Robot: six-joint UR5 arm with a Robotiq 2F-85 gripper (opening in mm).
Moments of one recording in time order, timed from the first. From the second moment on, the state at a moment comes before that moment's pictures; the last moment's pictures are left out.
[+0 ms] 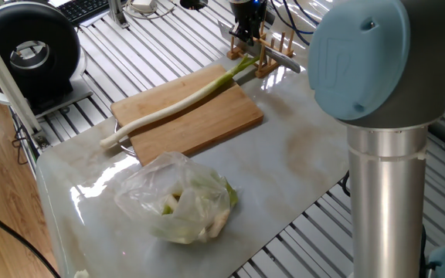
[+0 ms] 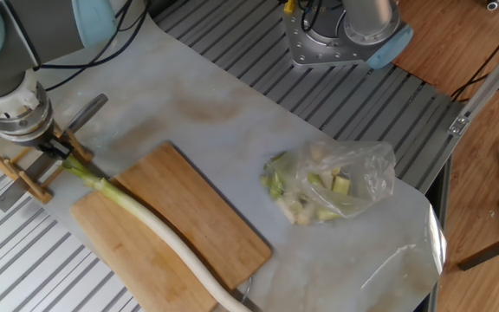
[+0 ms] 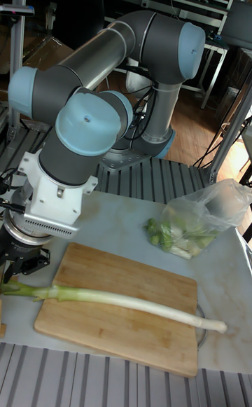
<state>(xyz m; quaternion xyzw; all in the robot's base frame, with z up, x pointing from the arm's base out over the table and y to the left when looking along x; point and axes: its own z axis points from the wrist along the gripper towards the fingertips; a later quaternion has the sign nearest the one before) 0.694 -0.206 0.077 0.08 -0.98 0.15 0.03</state>
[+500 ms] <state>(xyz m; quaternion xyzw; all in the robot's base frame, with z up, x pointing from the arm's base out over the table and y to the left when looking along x) 0.691 -0.207 0.072 0.08 -0.98 0.15 0.03</state>
